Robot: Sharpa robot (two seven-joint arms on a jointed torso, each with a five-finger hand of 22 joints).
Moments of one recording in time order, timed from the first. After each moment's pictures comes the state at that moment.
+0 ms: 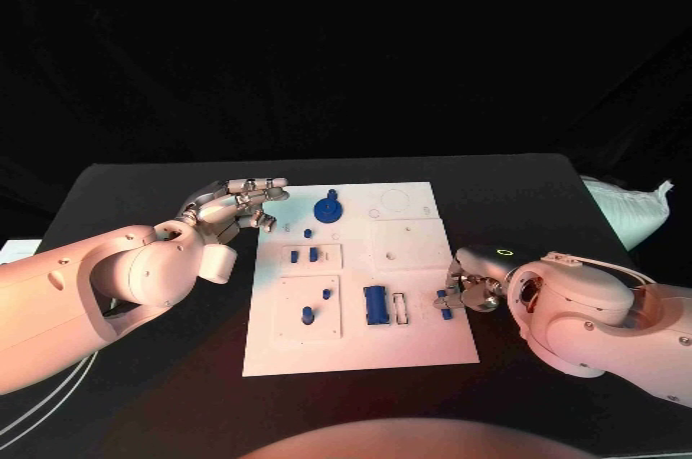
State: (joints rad) left arm 1.15 -0.89 -0.02 1.57 0.08 -0.20 0.25; left_hand 1.38 -0.13 0.50 -0.03 0.13 1.03 0.17 0.10 0.07 1.16 0.10 0.21 0.09 1.27 0.01 1.03 0.58 0.15 1.24 0.11 0.64 1.06; right arm 0.95 -1.19 0.02 2.00 -1.61 -0.14 -0.67; right_hand 1.32 0.04 -0.18 0.28 0.24 1.08 0.08 0.20 0.33 1.40 0.01 0.98 1.21 1.47 -0.06 1.43 1.31 0.03 1.47 0.05 1.53 1.31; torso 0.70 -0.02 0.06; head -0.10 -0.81
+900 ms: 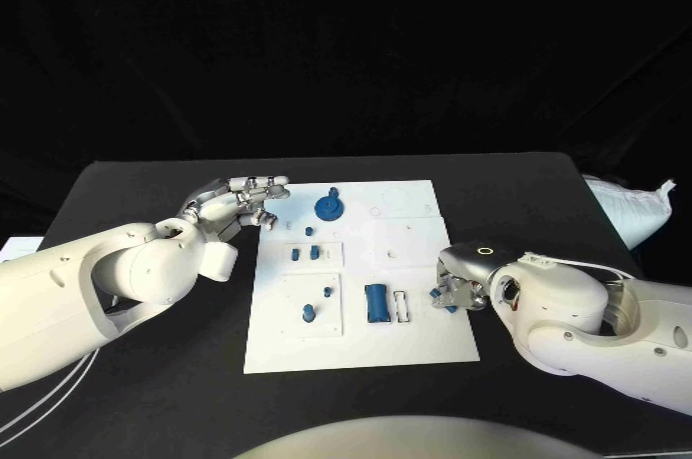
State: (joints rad) left arm 1.15 -0.89 -0.02 1.57 0.08 -0.20 0.25; left_hand 1.38 -0.13 0.49 -0.03 0.13 1.03 0.18 0.10 0.07 1.15 0.10 0.21 0.09 1.27 0.01 1.03 0.57 0.16 1.24 0.11 0.63 1.06; right arm 0.94 -1.12 0.03 1.99 -1.78 -0.04 -0.68; right_hand 1.49 0.03 -0.08 0.17 0.06 1.10 0.08 0.19 0.34 1.39 -0.01 0.95 1.20 1.47 -0.07 1.43 1.31 0.03 1.47 0.04 1.53 1.31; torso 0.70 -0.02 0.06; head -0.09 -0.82
